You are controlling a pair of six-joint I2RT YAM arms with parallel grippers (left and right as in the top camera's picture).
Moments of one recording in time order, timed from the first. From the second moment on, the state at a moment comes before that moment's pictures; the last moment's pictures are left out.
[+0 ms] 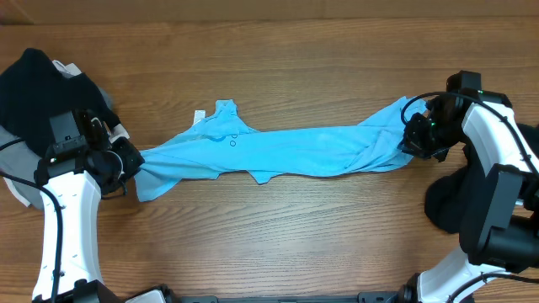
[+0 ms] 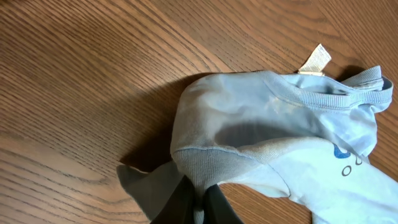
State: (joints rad) left arm 0.34 1.39 1.02 -0.83 0.18 -0.38; right arm -0.22 1.87 1.33 -0.99 -0.32 0.29
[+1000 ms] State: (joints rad) left arm 0.34 1.39 1.02 -0.83 0.18 -0.38; right arm -0.21 1.87 1.19 -0.83 -0.32 0.29
